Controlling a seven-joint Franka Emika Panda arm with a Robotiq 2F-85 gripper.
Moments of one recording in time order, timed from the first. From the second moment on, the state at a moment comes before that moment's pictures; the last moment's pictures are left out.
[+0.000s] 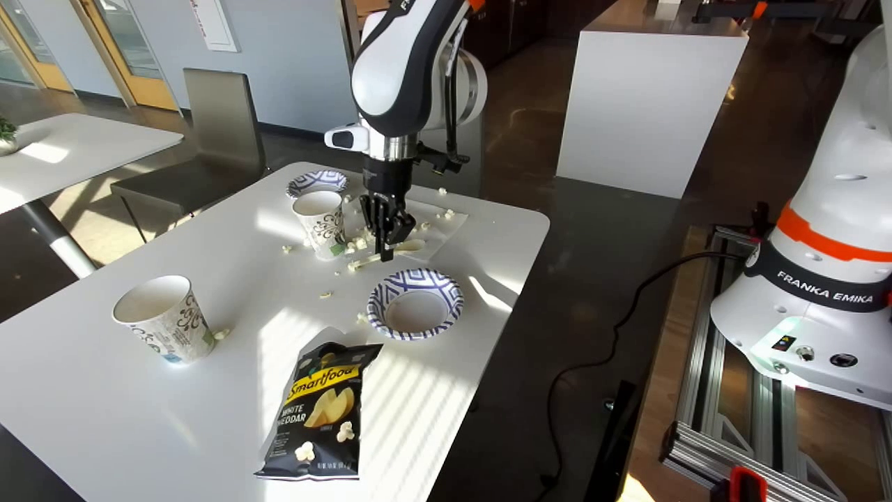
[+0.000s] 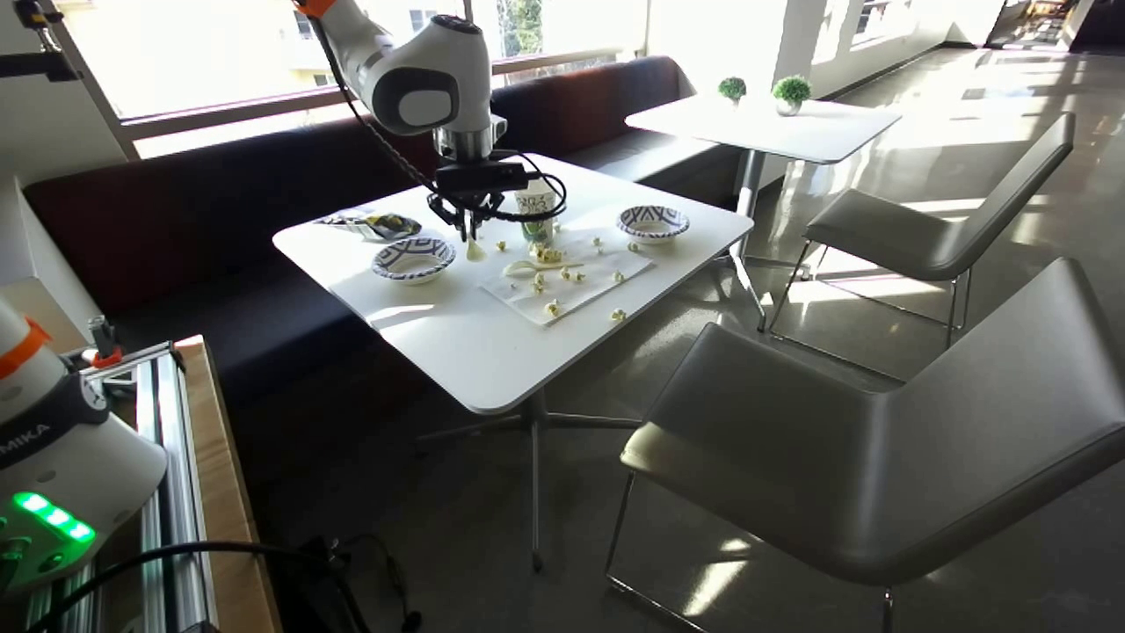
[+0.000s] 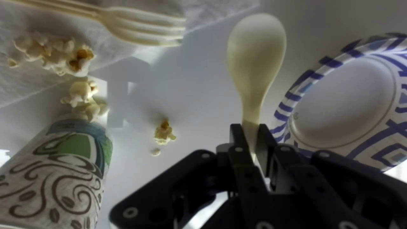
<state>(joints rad) 0.13 0.42 0.18 -2.17 0.33 2.65 -1.32</state>
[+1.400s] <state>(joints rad) 0.06 0.00 0.19 -2.35 0.19 2.54 -0.70</state>
